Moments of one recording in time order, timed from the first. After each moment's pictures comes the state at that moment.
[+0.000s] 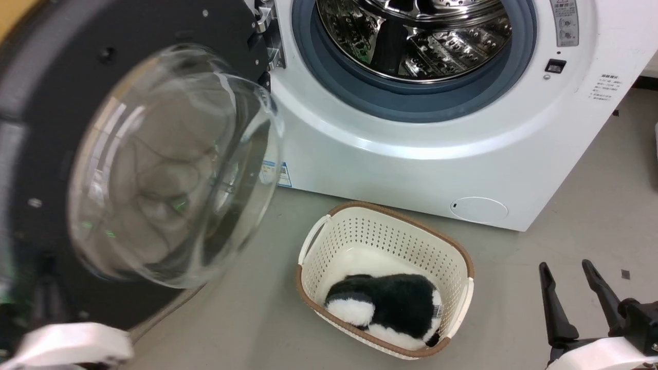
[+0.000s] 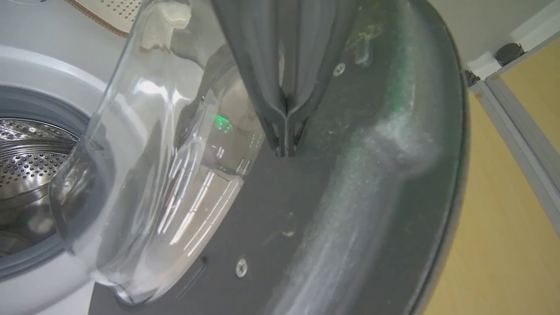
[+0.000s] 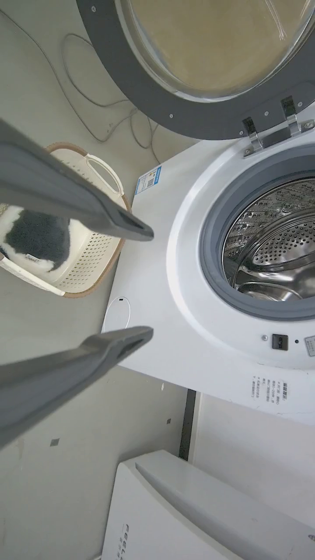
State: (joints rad) left arm 0.10 0.52 -0.14 -0.23 -0.66 0.64 -0.20; right arm 0.11 -0.05 -0.11 -0.14 0.10 0.13 0.02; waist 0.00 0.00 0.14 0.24
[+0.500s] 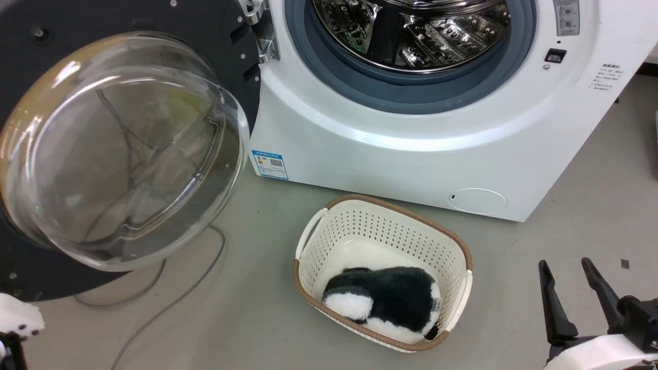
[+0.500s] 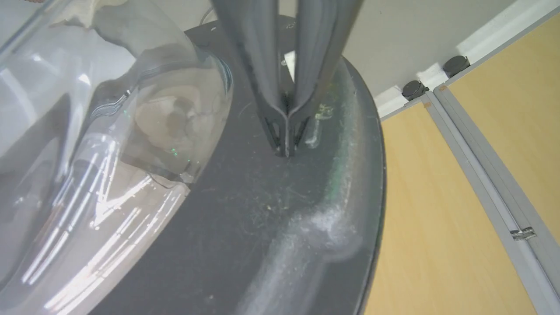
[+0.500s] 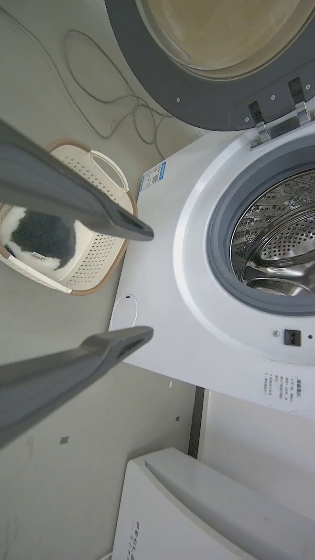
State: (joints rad) left arm -0.10 0.59 0.03 0.27 -0.76 0.37 -0.25; right arm 0.11 -0.05 -0.11 -0.14 0.10 0.13 0.02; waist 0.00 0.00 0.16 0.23
